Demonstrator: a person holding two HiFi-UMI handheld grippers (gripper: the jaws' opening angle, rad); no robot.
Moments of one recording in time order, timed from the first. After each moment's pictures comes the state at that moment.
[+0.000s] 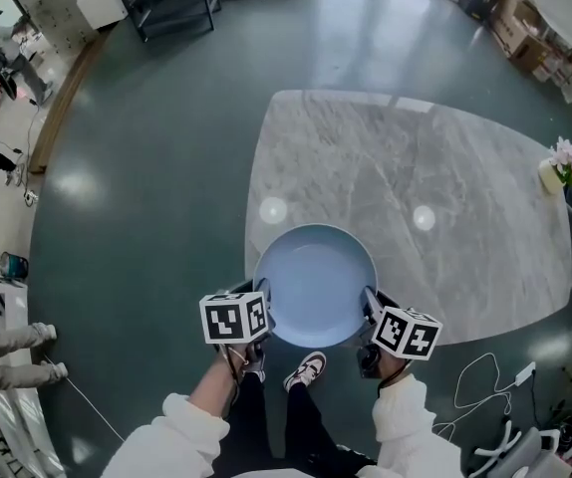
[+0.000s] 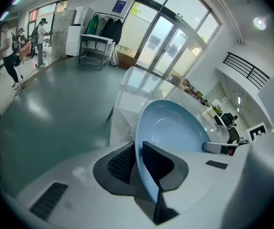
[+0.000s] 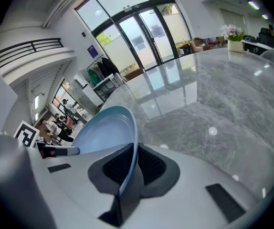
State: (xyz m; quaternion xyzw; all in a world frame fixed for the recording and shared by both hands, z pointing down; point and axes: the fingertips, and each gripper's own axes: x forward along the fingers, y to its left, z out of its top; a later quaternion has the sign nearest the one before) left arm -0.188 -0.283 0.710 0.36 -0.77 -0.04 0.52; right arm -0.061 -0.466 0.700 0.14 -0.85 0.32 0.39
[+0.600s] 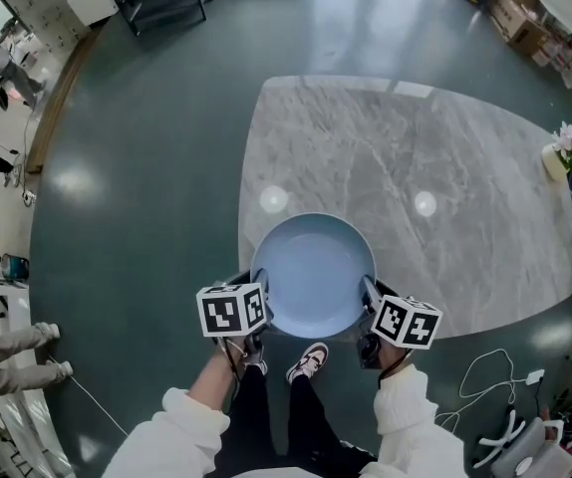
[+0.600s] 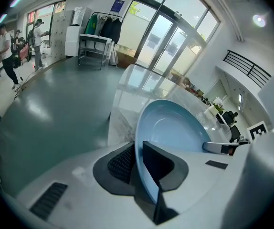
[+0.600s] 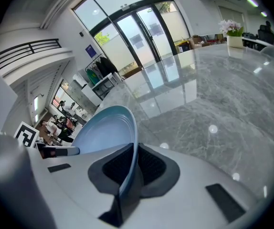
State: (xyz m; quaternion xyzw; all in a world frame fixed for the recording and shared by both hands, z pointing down) left arm -0.192 -0.292 0.723 0.36 -0.77 -0.03 0.52; right arm -0.062 -0.474 0.718 0.14 -0.85 0.33 0.39
